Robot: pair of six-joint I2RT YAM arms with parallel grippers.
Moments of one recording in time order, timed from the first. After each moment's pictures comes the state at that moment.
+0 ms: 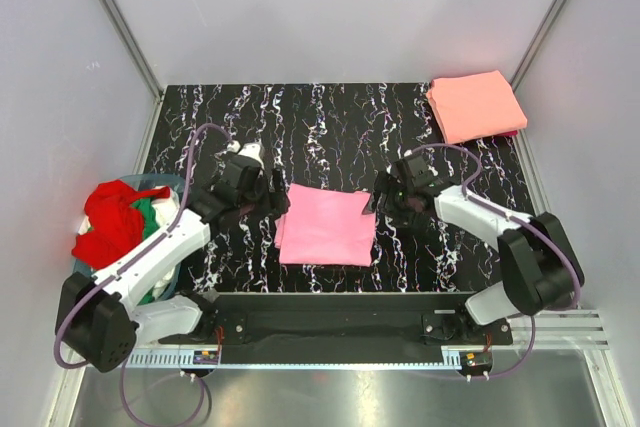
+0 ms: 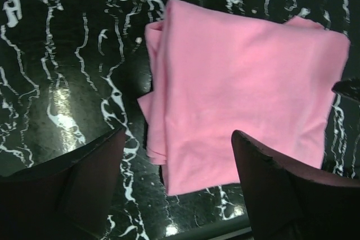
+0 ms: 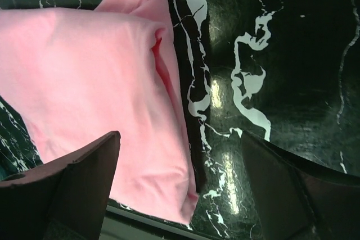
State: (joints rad) left arm -0.56 1.14 0.84 -0.50 -0.09 -0.54; right arm 0.46 1.46 0.84 -0.38 -0.11 0.78
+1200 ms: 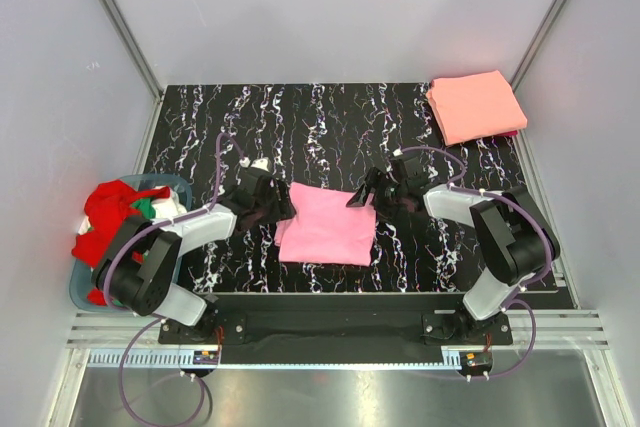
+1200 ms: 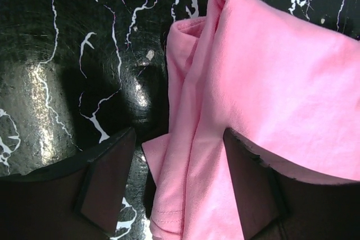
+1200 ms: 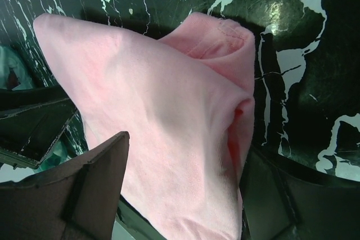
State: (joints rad) left arm -0.48 1.47 0.64 -0.04 -0.01 -0.62; right arm 0.43 1.68 0.80 0.01 -0.36 0.86
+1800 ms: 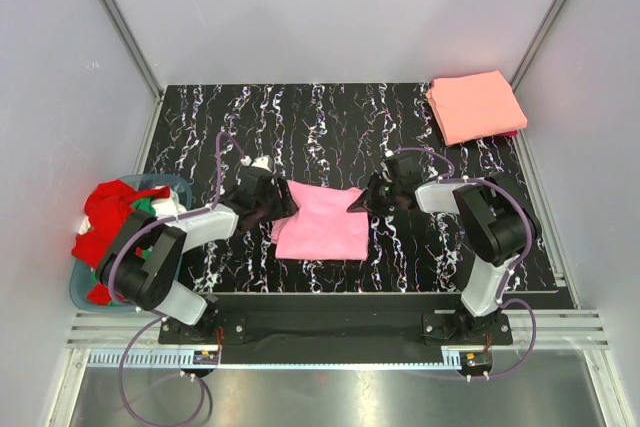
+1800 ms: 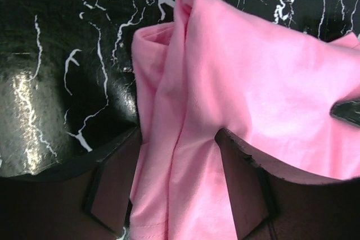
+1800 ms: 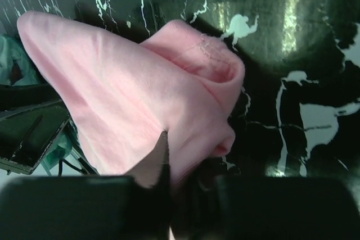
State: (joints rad) left arm -0.48 1.50 0.63 0.05 0.01 -0.63; right arm 0.42 1.81 0.83 0.11 -0.44 0.86
